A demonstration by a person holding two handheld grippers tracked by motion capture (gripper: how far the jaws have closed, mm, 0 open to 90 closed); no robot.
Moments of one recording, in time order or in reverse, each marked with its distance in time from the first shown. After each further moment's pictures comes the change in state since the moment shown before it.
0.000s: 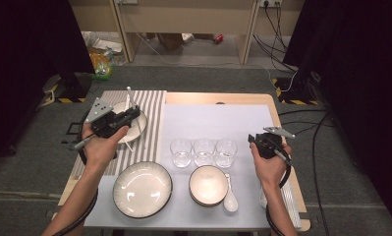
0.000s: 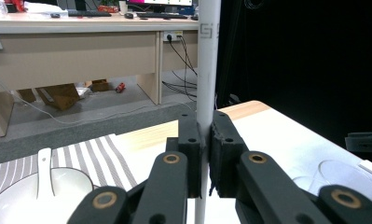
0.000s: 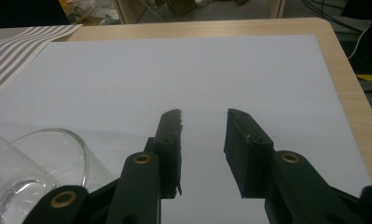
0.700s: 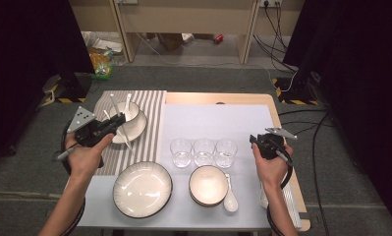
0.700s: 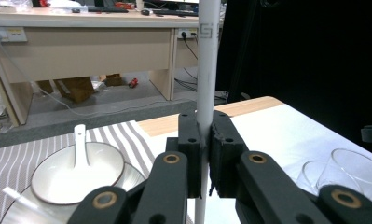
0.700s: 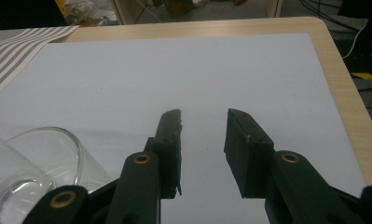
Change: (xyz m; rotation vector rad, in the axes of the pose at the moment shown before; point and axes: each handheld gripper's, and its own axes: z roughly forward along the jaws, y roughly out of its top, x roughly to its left) left arm 0.019 -0.015 -0.032 0.004 0.055 -0.029; right arm -0.004 -0.001 -0.003 -0.005 -0.008 0.004
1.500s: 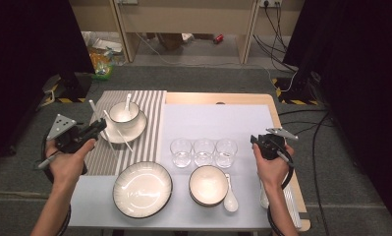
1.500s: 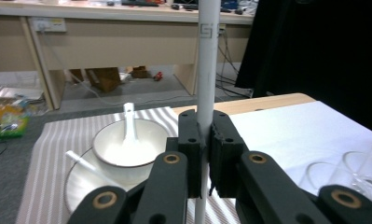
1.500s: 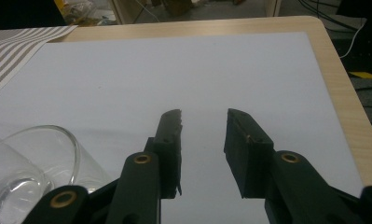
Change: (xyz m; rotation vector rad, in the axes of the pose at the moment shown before) left arm 0.035 -0.016 -0.029 0.009 0.109 -0.035; right arm -0.002 -0.001 -0.001 0.001 0.000 0.005
